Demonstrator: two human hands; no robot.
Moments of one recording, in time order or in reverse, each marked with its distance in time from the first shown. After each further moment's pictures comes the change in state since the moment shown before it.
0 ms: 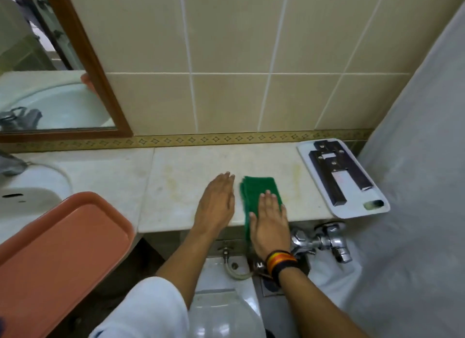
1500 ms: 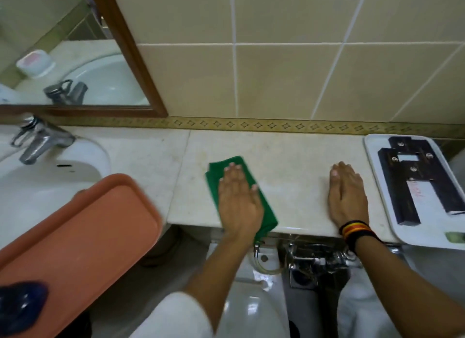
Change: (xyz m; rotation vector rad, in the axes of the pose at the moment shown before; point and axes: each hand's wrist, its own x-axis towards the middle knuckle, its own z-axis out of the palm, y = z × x) left_hand 0.004 -0.016 0.028 0.162 0.006 -0.476; right_hand 0.119 0.072 -0.018 0.426 0.181 0.017
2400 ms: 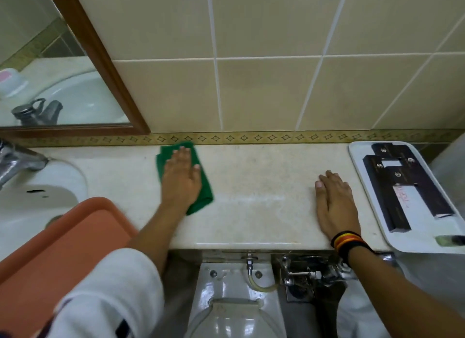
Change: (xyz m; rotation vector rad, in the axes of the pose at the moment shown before) left_hand 0.120 -0.104 -0.041 0.080 0.010 0.095; right_hand -0.001 0.003 0.007 -0.070 -0.016 -0.008
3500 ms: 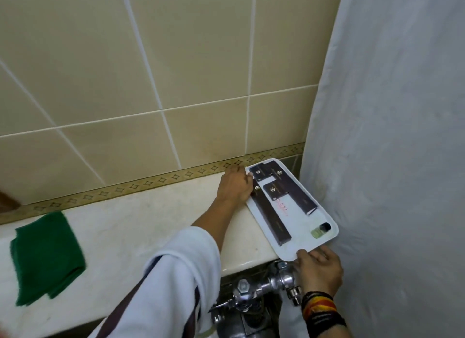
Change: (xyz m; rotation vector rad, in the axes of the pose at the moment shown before) left_hand 0.019 0.404 0.074 -0.179 -0.287 0.395; right_hand -0.081 0.092 -0.127 0.851 0.605 1.039
